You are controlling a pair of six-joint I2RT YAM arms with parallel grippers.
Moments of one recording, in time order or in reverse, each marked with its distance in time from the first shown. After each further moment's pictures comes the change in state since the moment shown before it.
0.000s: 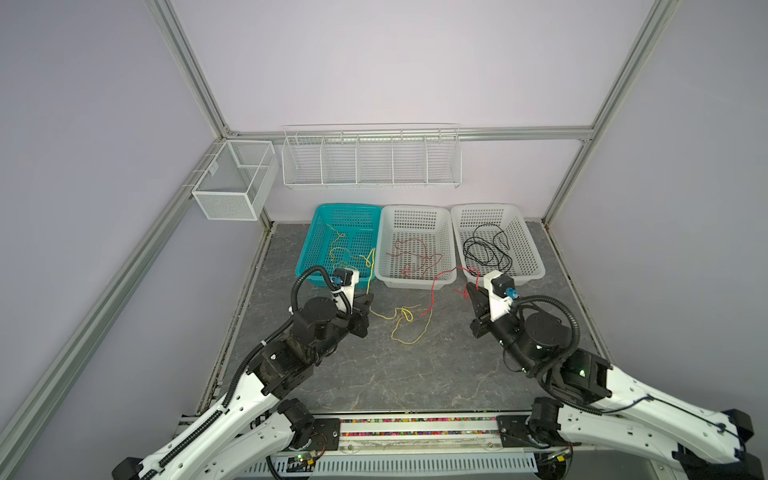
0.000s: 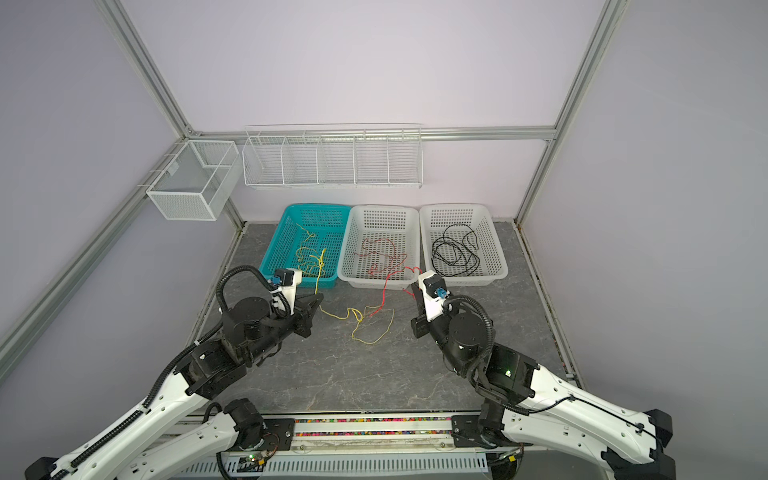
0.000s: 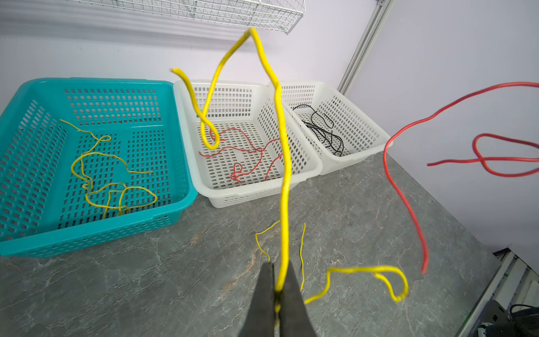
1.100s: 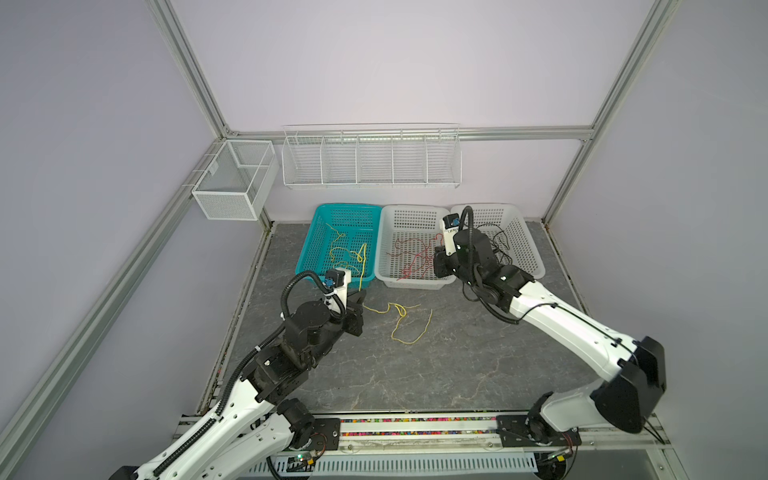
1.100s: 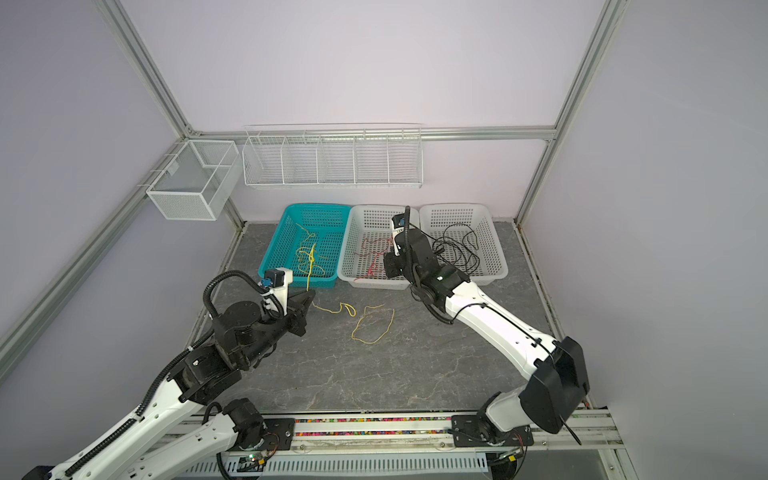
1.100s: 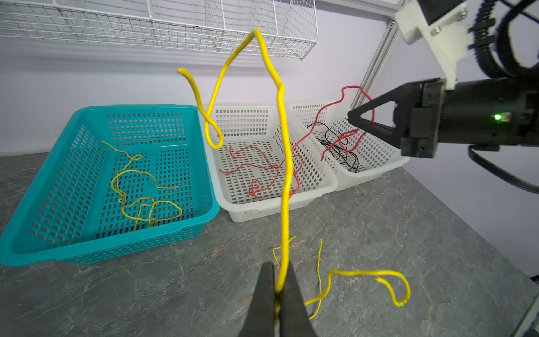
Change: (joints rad) left arm 0.000 -0.055 -0.023 0.028 -0.086 0.048; right arm -0.391 0.761 0.542 -0.190 -0.399 0.206
